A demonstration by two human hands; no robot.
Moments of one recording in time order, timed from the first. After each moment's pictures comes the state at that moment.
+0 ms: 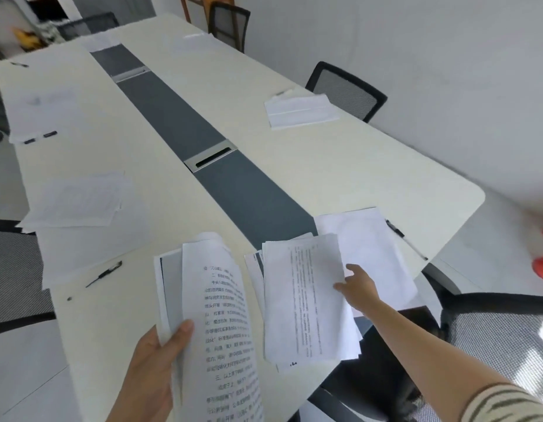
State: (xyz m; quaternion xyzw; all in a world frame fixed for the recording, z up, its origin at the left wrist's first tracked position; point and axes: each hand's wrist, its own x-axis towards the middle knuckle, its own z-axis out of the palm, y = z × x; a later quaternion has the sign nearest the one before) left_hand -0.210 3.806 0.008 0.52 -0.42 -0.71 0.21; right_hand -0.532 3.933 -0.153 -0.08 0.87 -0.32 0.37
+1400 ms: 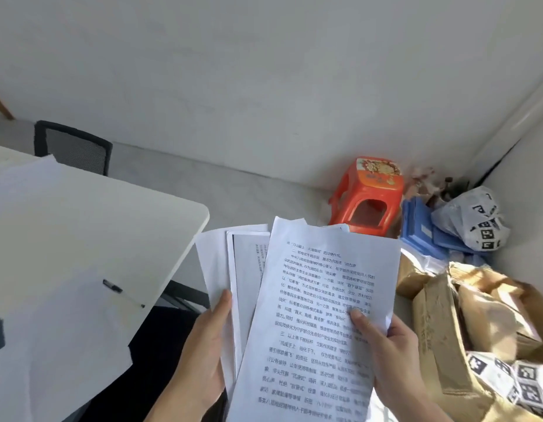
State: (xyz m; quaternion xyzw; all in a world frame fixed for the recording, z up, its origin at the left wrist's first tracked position) left_hand -0.669 4.251 0.022 0.27 -0.46 -0.84 -0.06; right_hand -0.715 4.480 -0.004 0.21 0.61 -0.76 0.09
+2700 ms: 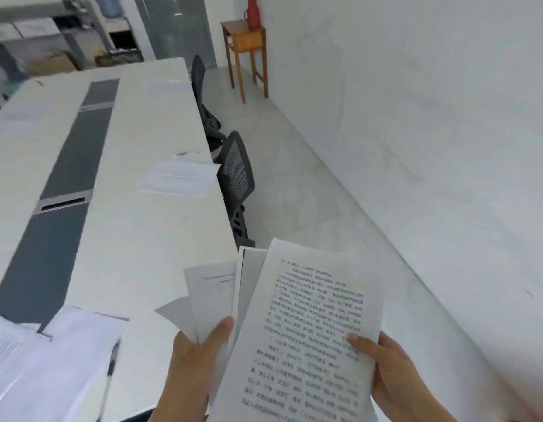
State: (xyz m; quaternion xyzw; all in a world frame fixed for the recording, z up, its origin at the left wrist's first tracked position) left_hand -1.057 4.080 0.024 0.58 -0.35 -0.63 0.39; right_hand -1.292 4.183 -0.024 0.00 0.53 -0.59 0.61
